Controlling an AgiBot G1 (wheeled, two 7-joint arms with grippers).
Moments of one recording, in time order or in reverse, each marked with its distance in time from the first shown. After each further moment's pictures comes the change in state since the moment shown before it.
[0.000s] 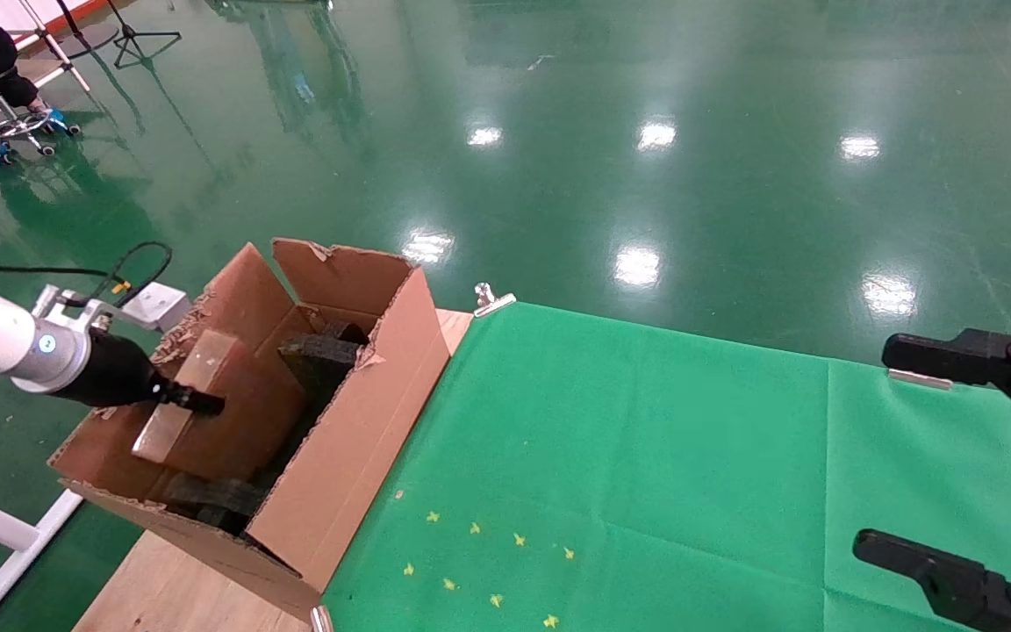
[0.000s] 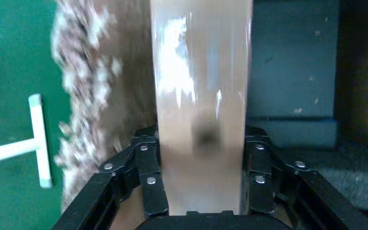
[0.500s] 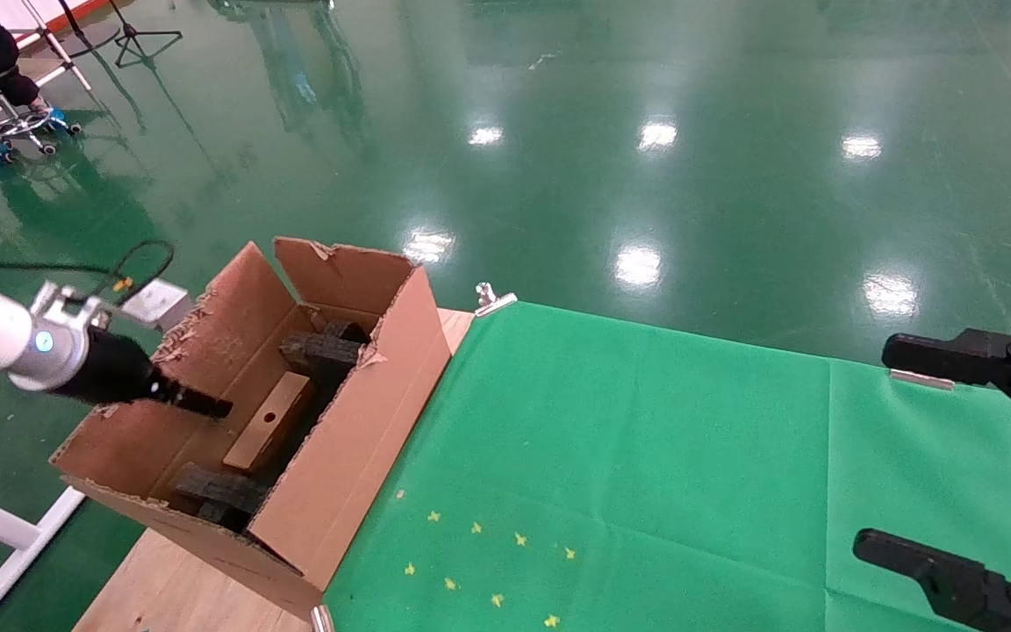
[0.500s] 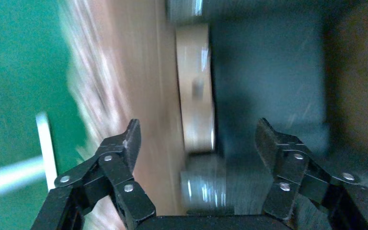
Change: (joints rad) left arm -0.072 -0.042 -0.022 -0.093 -0.031 0.059 0.063; right arm 0.000 0.000 0.000 0.000 0.000 0.000 0.000
